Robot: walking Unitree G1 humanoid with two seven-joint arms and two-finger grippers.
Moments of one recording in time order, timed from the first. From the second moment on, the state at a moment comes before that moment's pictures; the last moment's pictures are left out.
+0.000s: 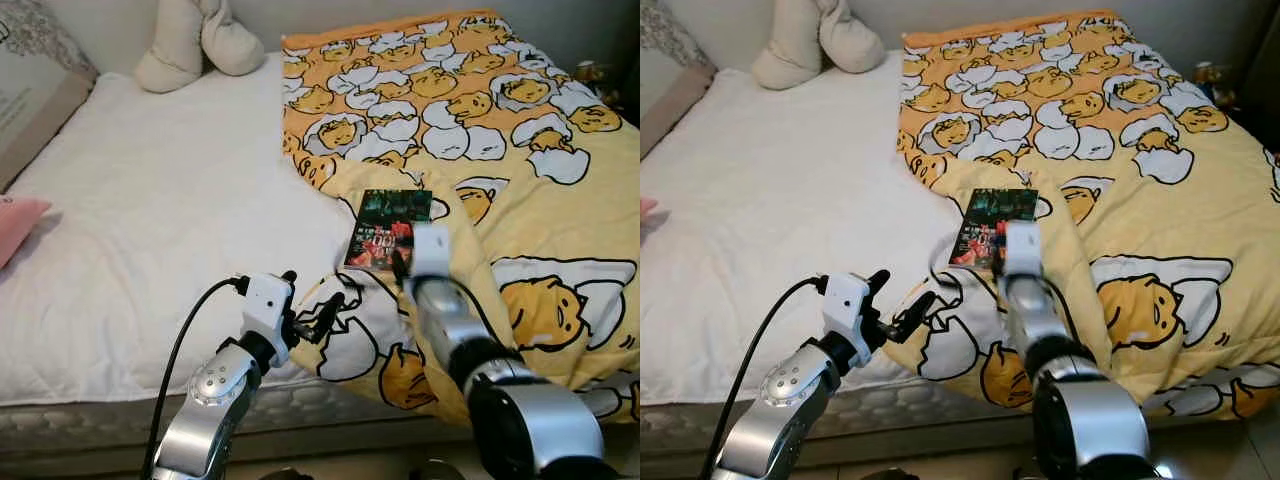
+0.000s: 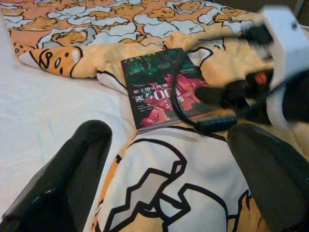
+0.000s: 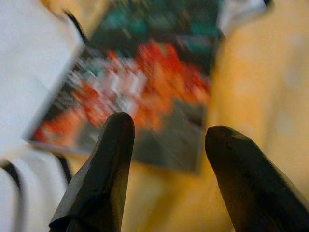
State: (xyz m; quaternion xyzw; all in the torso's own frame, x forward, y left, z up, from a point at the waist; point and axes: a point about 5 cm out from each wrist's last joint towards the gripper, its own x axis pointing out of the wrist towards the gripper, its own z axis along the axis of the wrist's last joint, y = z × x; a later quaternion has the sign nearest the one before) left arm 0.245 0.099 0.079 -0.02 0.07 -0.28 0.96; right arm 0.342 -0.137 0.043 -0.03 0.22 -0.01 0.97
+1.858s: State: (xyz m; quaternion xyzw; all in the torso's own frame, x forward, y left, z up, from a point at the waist) left arm 0.272 0.143 0.082 -0.06 0.04 -0.09 0.99; right arm 0.311 -0.141 0.087 -0.07 -0.01 0.07 0.99
